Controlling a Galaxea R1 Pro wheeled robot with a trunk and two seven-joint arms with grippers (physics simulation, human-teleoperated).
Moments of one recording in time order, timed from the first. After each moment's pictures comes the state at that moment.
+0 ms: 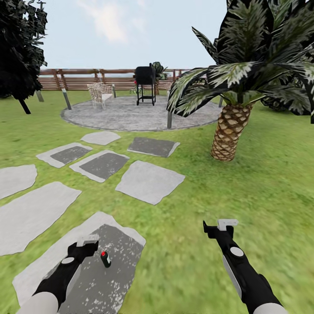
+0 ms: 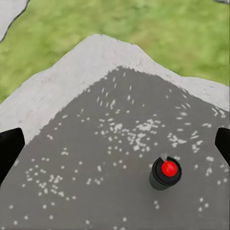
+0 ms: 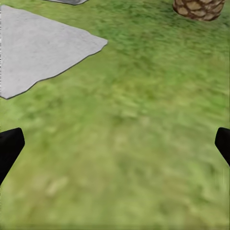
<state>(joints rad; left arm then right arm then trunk) -0.56 0.08 0.24 -0.49 -0.19 -0.01 0.00 -0.45 -0.05 -0.01 -0.92 0.02 0.04 -0.05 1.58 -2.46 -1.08</state>
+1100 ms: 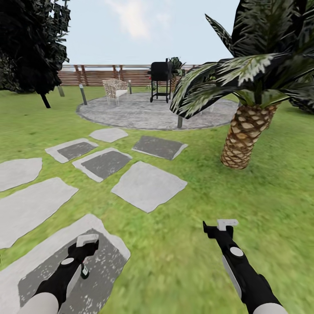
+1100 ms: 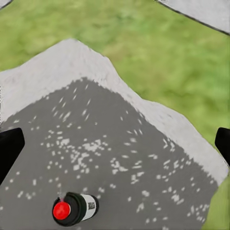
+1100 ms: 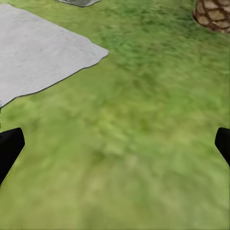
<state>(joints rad) -0.56 0.08 0.24 -0.49 -0.13 -0.03 0.01 -0.45 -0.05 -0.01 -0.92 0.02 0.04 -0.05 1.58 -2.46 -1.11</state>
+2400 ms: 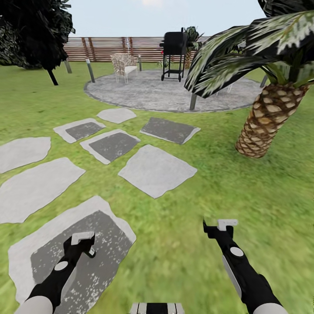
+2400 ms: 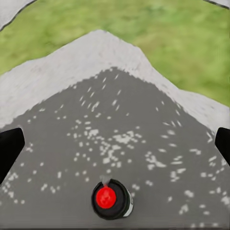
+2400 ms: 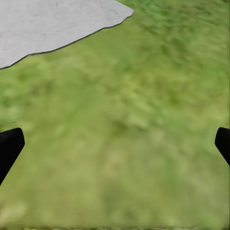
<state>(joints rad) -0.54 0.11 0.24 -0.49 -0.12 -0.23 -0.01 -0.45 -0.05 -0.01 -0.92 0.02 0.04 -0.05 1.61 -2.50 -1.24</state>
